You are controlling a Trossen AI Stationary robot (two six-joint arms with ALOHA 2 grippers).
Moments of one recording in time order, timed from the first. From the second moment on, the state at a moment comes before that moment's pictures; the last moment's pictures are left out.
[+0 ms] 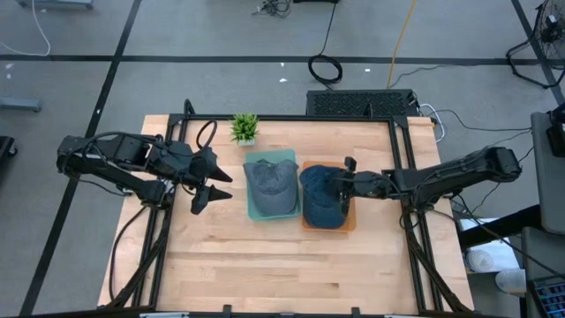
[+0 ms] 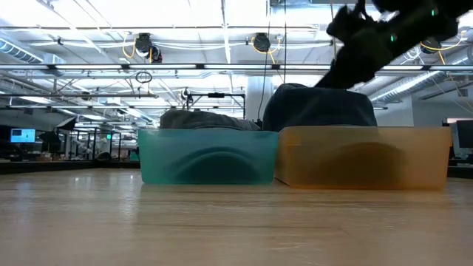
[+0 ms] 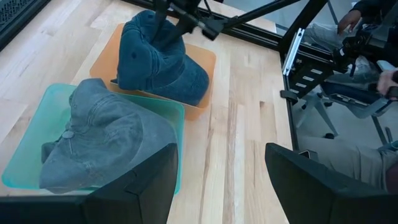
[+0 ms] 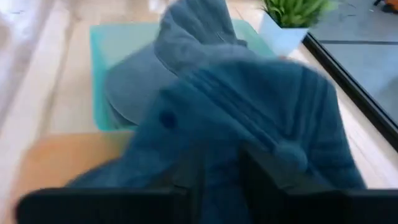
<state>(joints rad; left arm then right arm) -0.17 1.06 1.32 -0.86 -0.03 -0.40 0.10 1.10 0.55 0.00 0.34 0.06</state>
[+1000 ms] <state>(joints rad) -0.17 1.06 1.32 -0.86 -0.05 -0.40 -0.09 1.42 0.37 0.39 0.13 0.10</state>
